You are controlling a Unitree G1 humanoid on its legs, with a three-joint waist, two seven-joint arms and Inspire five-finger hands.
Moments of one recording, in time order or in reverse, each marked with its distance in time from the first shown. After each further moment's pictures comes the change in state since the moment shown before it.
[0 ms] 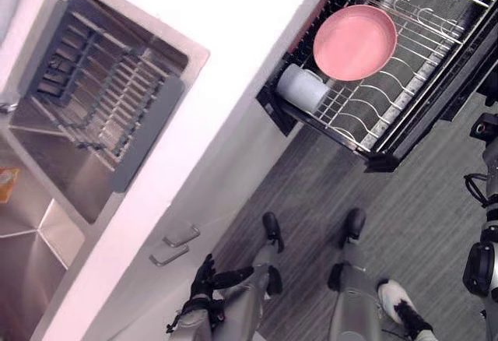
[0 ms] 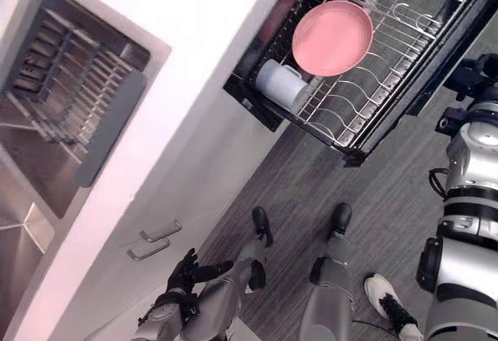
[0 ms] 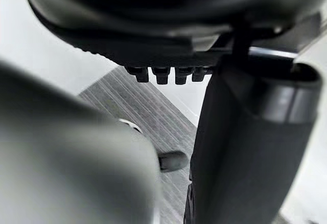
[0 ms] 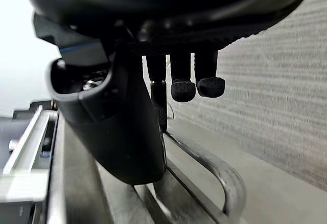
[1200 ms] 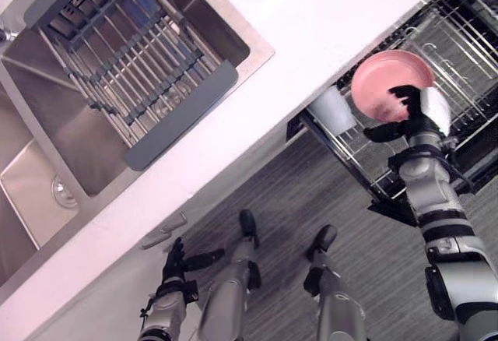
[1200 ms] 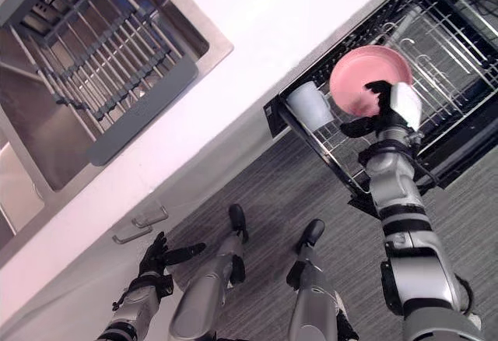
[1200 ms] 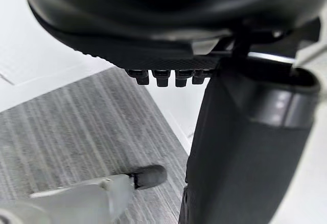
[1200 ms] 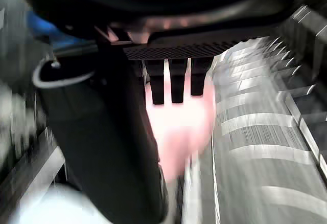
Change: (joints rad) left arm -0.097 0.130 0.160 0.037 0.046 -0.029 0.018; right arm 0.184 0.241 0.189 -0.284 -0.601 -0.021 -0.087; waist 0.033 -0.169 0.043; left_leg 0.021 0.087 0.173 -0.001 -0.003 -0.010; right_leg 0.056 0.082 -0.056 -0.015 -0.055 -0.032
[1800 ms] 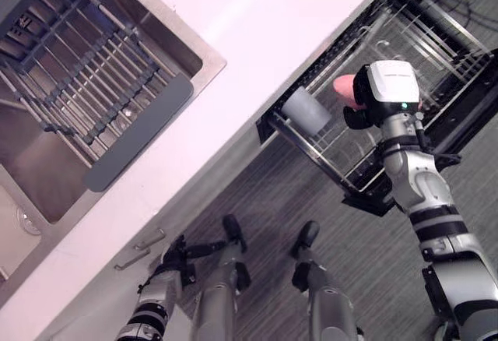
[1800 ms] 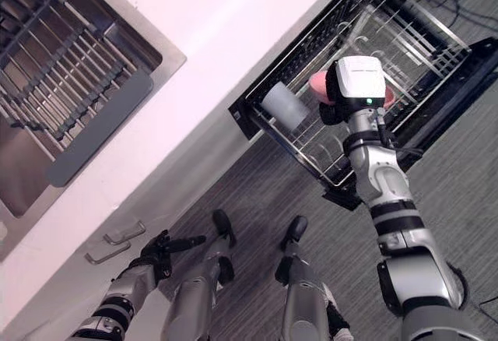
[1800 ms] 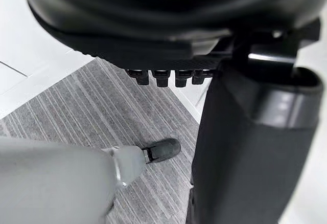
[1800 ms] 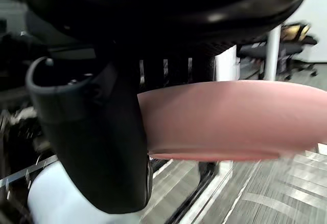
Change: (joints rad) left arm -0.110 0.016 -0.004 0.021 -0.005 0.211 -0.026; right arm -0.135 -0.037 0.274 0.093 -0.506 -0.084 0.072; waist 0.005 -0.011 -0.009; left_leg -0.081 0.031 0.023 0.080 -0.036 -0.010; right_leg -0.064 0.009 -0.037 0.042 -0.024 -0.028
